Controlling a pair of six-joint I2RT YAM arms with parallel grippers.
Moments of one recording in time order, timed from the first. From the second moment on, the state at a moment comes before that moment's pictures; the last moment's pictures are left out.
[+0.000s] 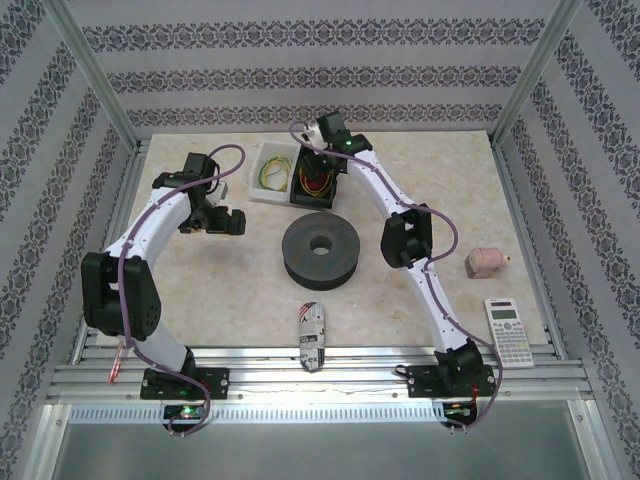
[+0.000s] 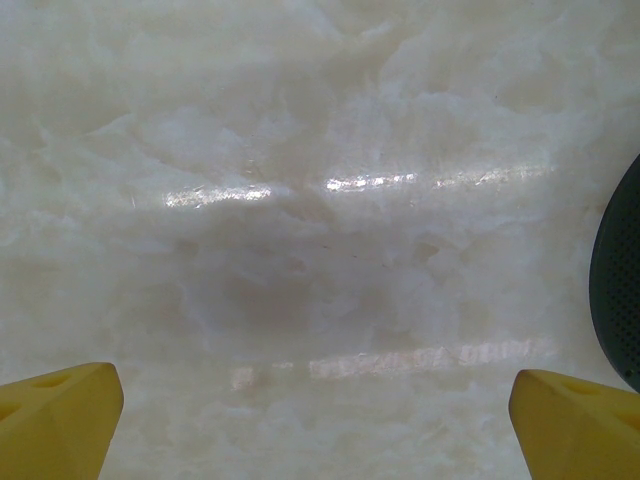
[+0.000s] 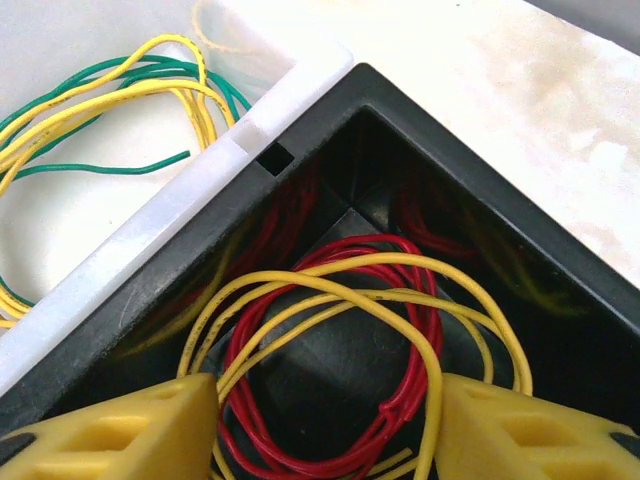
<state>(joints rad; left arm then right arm) -0.09 1.63 1.34 -1.01 0.05 -0.08 0.43 2.73 2.72 -0.87 -0.13 -0.08</state>
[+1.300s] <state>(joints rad) -0.09 1.58 1.32 -1.01 0.05 -0.08 0.35 2.64 2.65 -0.86 -0.12 -0.19</state>
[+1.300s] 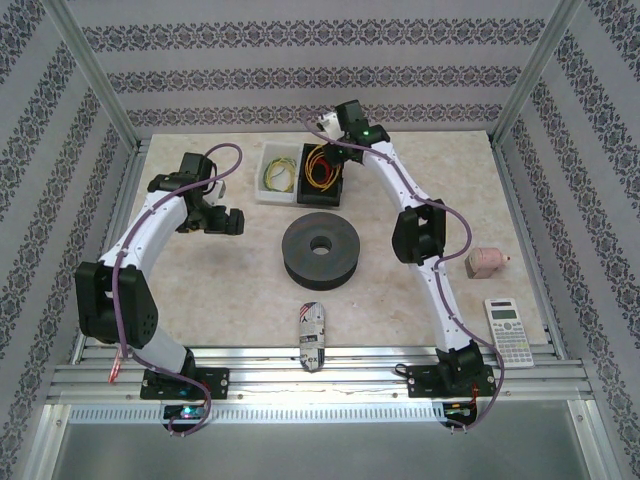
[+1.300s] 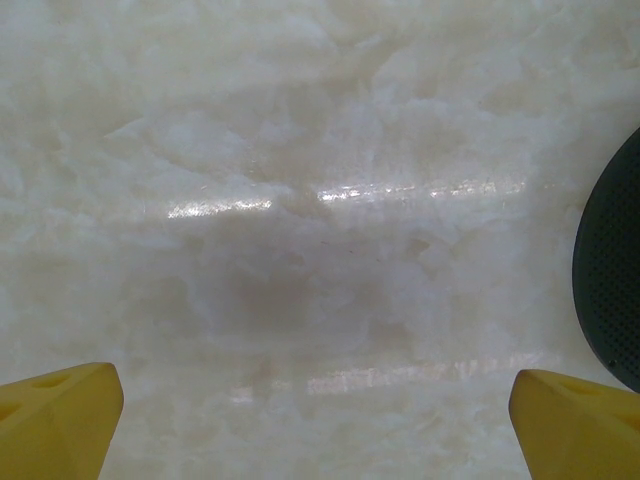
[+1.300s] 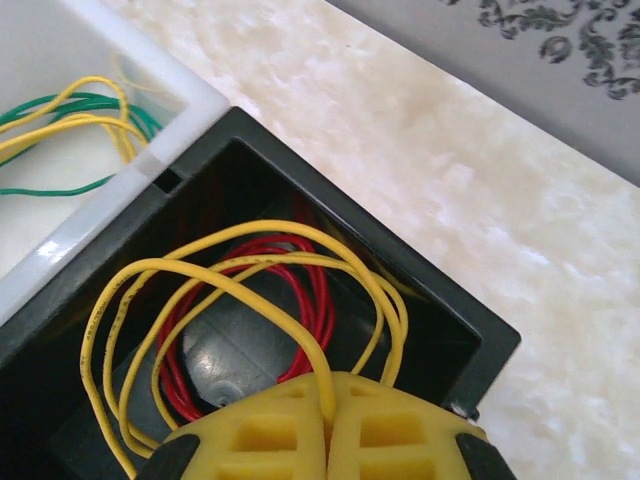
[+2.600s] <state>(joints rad) -0.10 1.42 1.42 -0.94 0.26 -0.11 0.30 1.80 1.92 -0.73 -0.97 -0.15</state>
